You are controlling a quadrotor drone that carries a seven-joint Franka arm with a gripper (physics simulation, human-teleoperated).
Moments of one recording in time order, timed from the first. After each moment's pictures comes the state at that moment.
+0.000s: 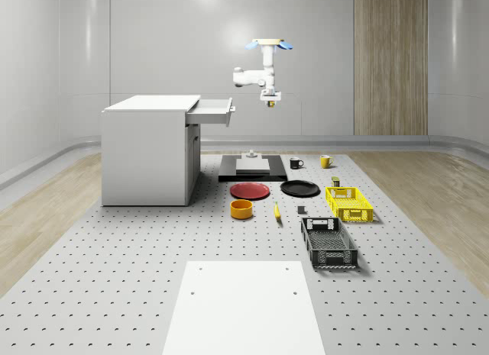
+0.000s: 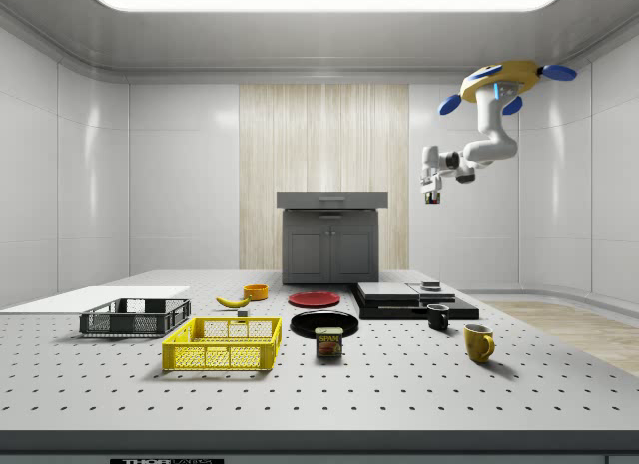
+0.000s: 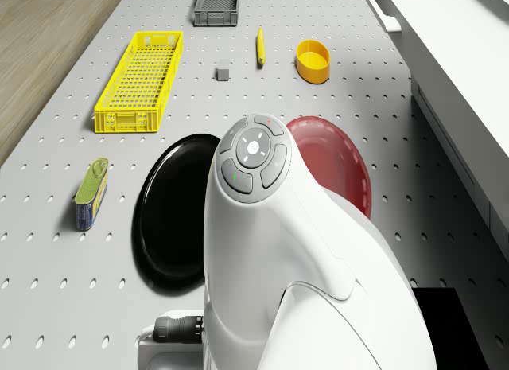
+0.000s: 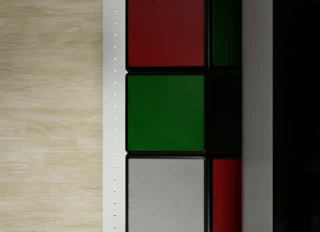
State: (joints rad) arm -1.22 -1.54 1.38 -2.83 -1.76 1.60 1.70
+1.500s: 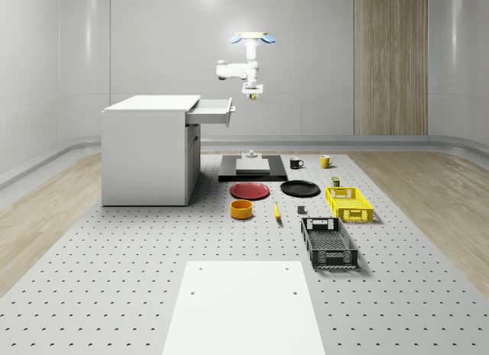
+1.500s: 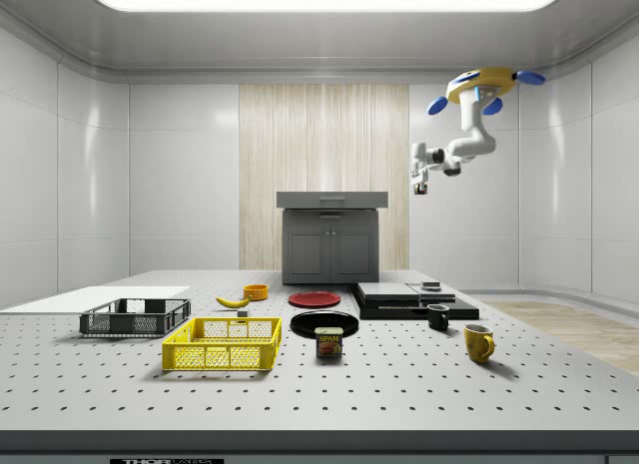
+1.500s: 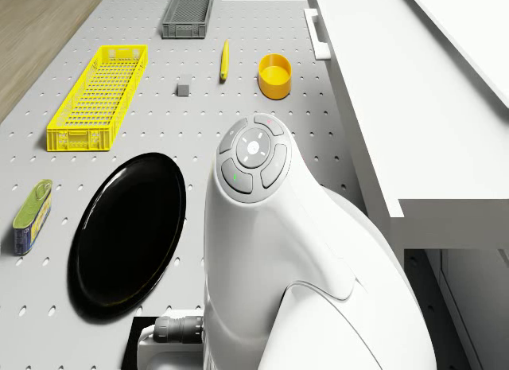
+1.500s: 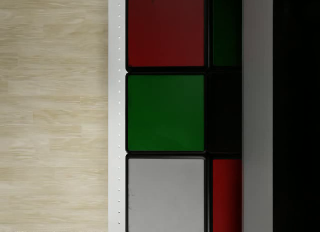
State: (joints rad) arm -1.23 -1.56 1.38 -2.83 -1.75 1.62 1.70
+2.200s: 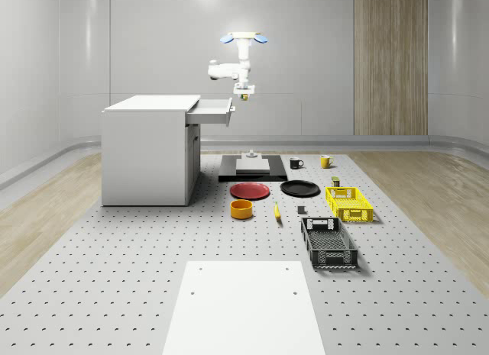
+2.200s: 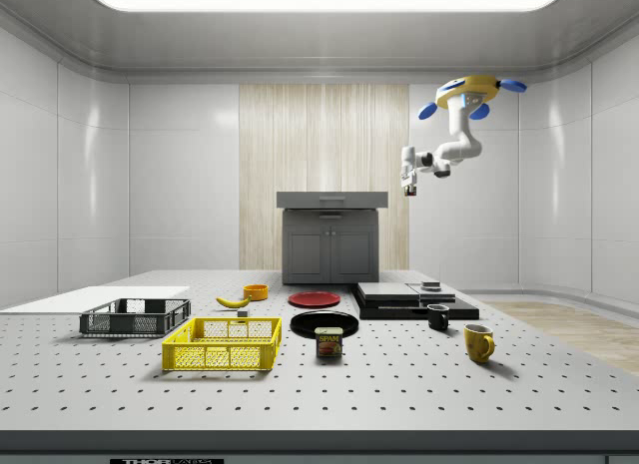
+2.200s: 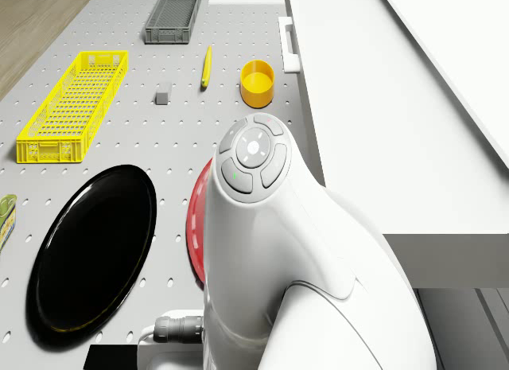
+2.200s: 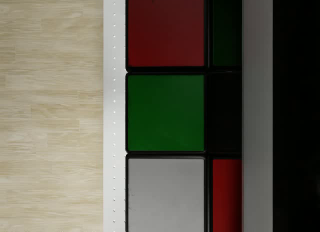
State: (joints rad) arm -1.23 -1.57 1.39 -2.83 -1.75 1.63 1.70
